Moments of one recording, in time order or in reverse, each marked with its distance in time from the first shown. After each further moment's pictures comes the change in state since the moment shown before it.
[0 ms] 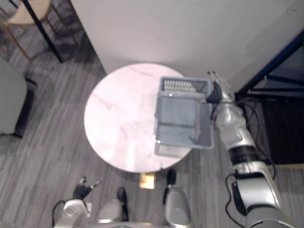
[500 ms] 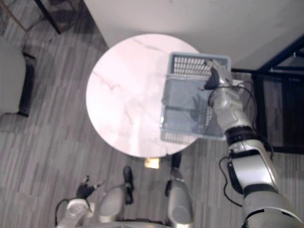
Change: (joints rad) left arm -0.014 -0.005 -0.045 0.006 0.001 -0.017 0.030; right arm -0.229 -0.004 0.109 0.213 -0.002 -0.014 -0.027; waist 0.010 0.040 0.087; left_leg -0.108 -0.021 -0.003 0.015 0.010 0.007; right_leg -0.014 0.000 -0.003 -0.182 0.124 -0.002
